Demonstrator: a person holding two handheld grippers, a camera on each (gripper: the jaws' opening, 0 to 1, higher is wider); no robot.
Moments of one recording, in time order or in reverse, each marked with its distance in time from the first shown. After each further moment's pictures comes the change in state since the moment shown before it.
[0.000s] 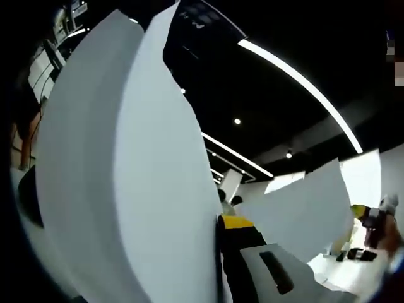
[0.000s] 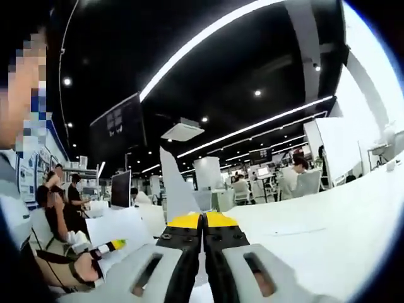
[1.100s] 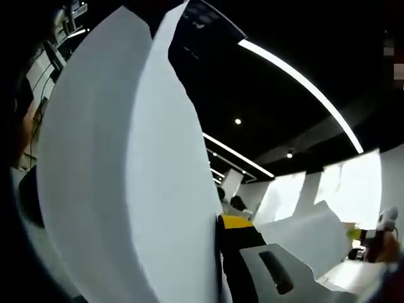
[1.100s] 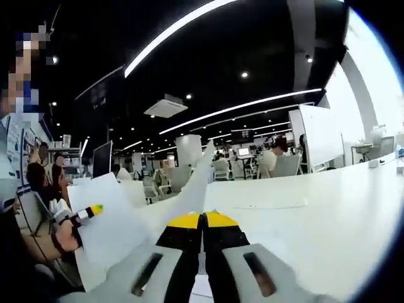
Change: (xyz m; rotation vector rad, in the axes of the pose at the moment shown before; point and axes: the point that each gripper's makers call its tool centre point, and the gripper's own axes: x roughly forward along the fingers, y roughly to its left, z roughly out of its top) left arm 0.000 0.000 0.000 0.001 -0.002 0.006; right arm -0.039 -0.040 -0.055 -0.085 0.171 -0.161
